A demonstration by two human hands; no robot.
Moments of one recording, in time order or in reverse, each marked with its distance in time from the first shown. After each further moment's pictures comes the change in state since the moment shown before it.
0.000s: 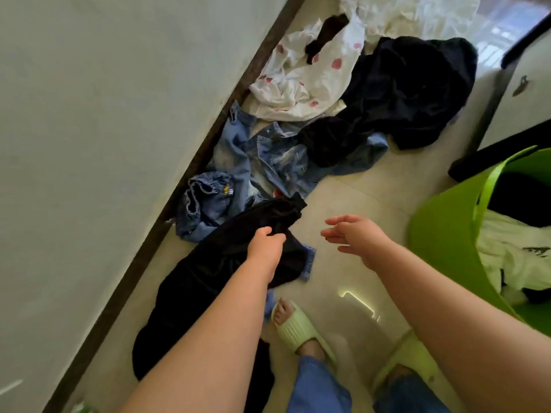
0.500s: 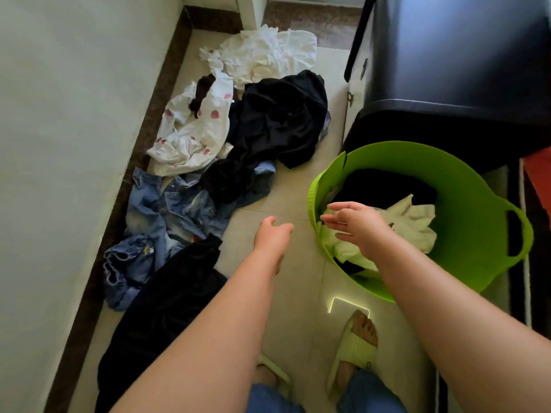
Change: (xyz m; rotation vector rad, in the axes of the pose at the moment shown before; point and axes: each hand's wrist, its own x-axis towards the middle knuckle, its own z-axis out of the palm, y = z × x) left_hand -0.112 0.095 0.245 0.173 -0.112 0.186; right_hand -0.048 0.040 -0.252 0.382 0.194 -0.126
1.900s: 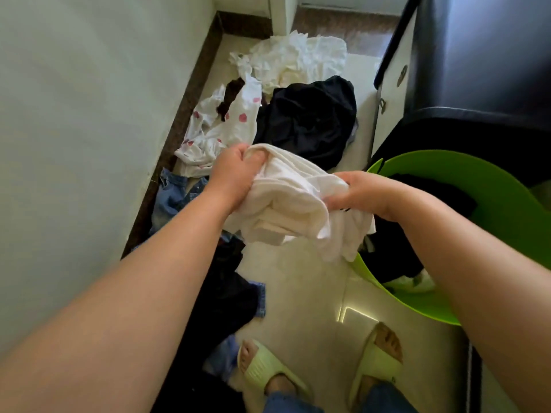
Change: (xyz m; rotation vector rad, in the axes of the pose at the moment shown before) left_hand -0.005 0.105 -0.146 0.265 0.097 0.626; right_hand -0.015 -0.083 0.055 -0.635 -0.388 -0.317
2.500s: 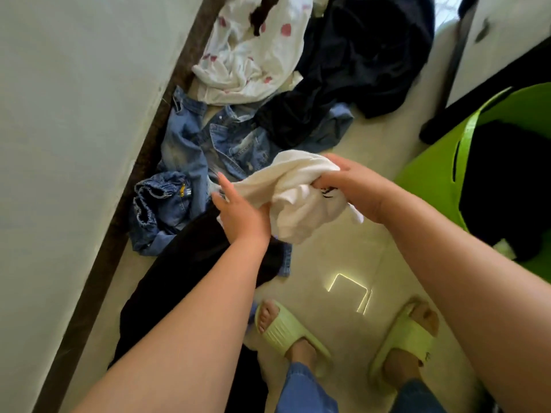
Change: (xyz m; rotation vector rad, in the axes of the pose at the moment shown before) left_hand -0.042 -0.272 0.023 0.126 0.269 -0.505; right_hand 0.101 0.023 0.196 0.245 -0.007 0.004
